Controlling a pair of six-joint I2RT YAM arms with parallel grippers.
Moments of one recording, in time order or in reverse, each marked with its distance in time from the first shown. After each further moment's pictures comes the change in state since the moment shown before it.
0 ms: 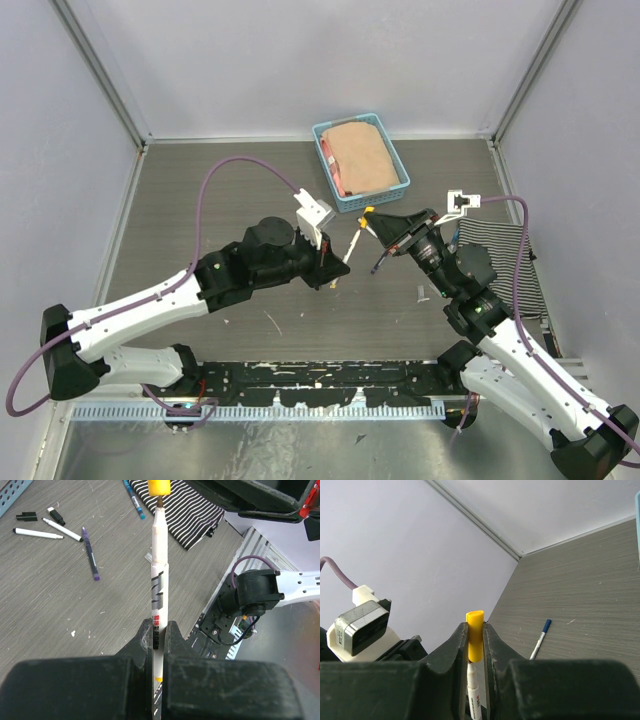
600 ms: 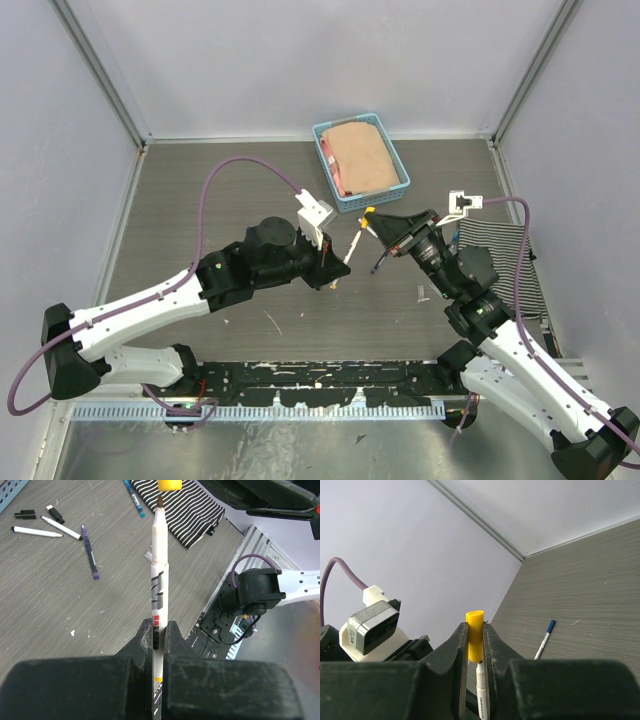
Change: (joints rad) left arm 0.000 0.008 0.000 0.000 0.004 0.000; right arm 0.000 -0.013 0.000 0.000 0.000 0.012
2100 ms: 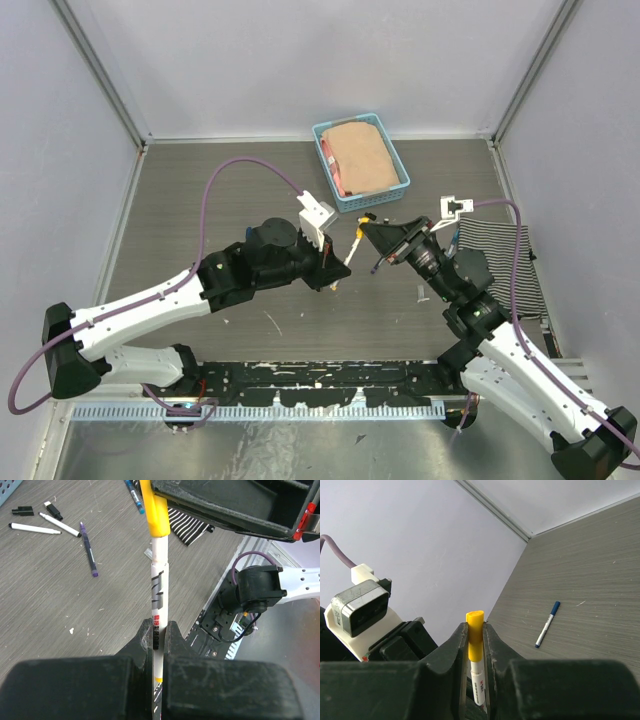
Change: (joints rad) left arm -0.005 0.005 0.001 -0.007 -0.002 0.000; right arm -0.002 -0.010 -0.053 0.006 -0.077 0.028
